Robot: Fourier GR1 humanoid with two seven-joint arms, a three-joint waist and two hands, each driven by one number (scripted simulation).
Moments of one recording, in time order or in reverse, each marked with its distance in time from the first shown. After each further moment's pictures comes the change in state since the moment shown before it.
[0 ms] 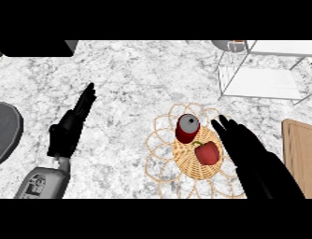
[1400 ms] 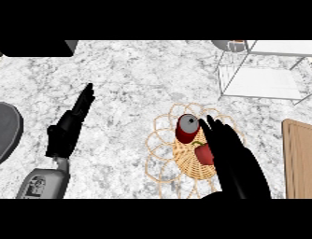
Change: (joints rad) left arm 0.012 -0.056 0.074 -0.015 -0.068 -0.070 0.003; right arm 0.068 0.220 -0.015 0.201 0.272 -0.001 -0.130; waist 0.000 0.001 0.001
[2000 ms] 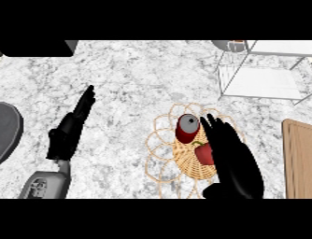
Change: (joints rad) left arm 0.019 -0.023 0.010 -0.006 -0.027 -0.013 -0.013; right arm 0.001 0.031 -0.050 0.109 0.059 -0.017 -0.068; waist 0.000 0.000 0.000
